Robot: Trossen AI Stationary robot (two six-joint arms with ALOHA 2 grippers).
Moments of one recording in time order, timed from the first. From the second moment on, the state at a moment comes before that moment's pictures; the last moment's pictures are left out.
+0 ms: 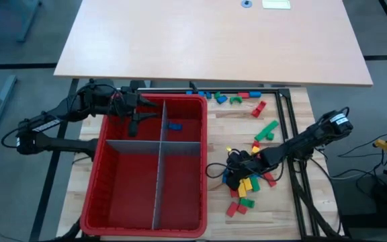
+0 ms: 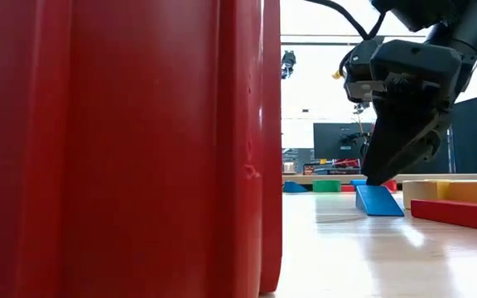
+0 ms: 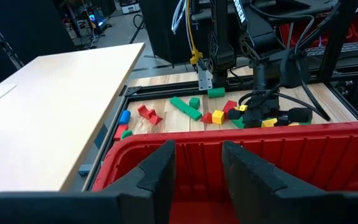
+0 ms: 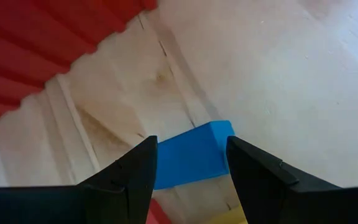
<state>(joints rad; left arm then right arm) 0.31 0.91 1.16 -0.57 0.19 0.22 0.35 1.50 0.68 -0.14 0.20 0.89</state>
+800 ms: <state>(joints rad) 0.31 0.91 1.16 -0.57 0.19 0.22 0.31 1.61 0.68 -0.18 0.27 0.77</state>
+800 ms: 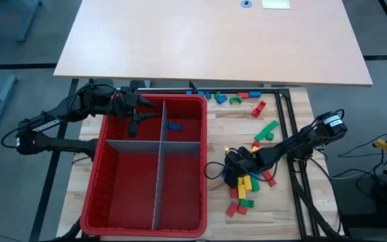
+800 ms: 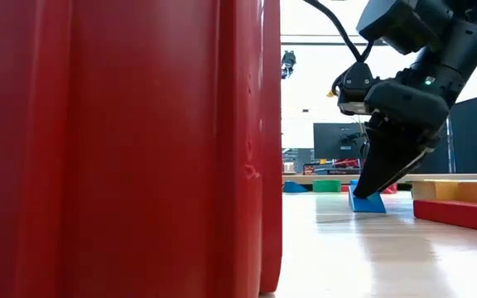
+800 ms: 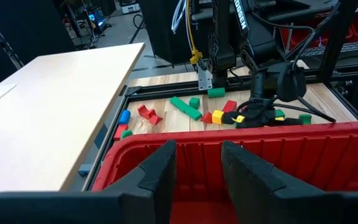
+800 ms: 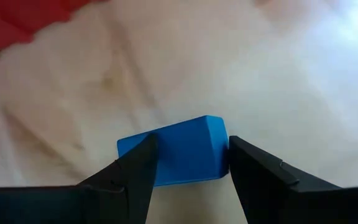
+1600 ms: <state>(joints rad) 0.31 0.91 1.16 -0.57 0.19 0.22 0.25 1.41 0.69 -0.38 0.38 0.74</state>
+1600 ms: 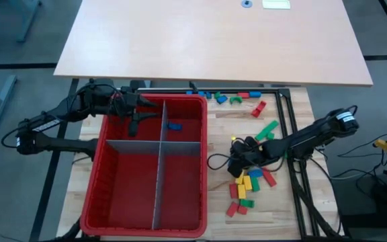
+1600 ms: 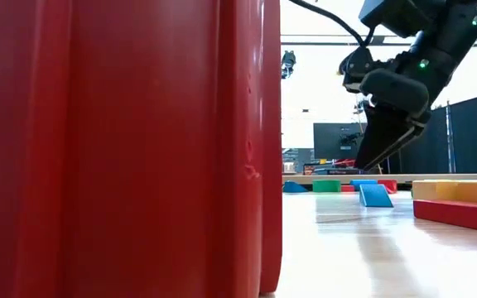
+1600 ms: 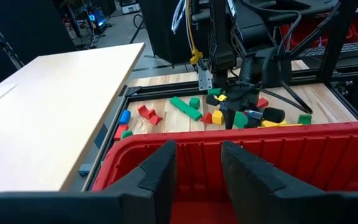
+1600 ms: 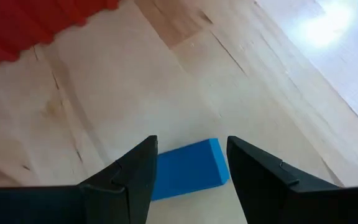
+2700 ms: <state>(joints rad) 0.31 0.91 1.16 -0.59 0.20 0.23 0.25 1.42 0.69 -0.38 0.31 1.29</state>
